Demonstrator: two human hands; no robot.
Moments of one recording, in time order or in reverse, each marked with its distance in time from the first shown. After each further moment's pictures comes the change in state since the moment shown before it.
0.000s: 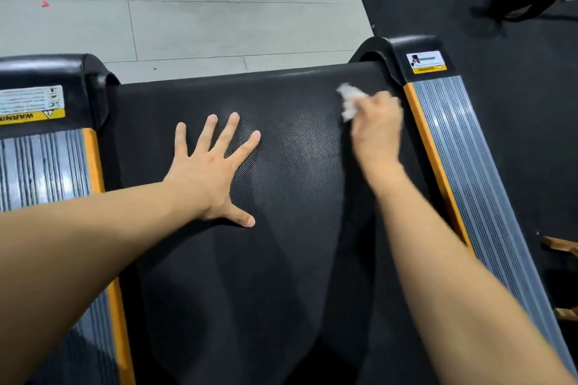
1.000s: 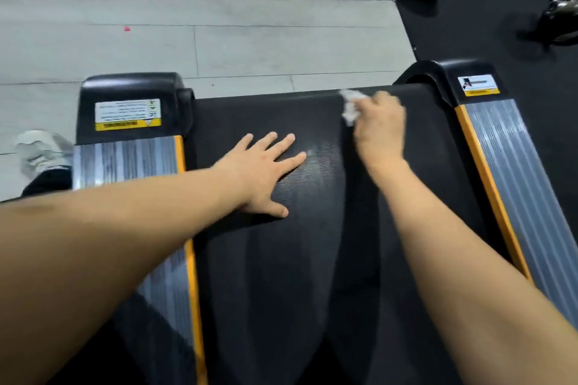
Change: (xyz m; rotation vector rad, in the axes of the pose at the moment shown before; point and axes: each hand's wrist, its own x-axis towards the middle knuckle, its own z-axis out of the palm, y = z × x) left_hand -0.016 -0.039 -0.022 0.081 -0.014 0.209; right_hand 0.022 -0.092 0.007 0.038 -0.046 -0.111
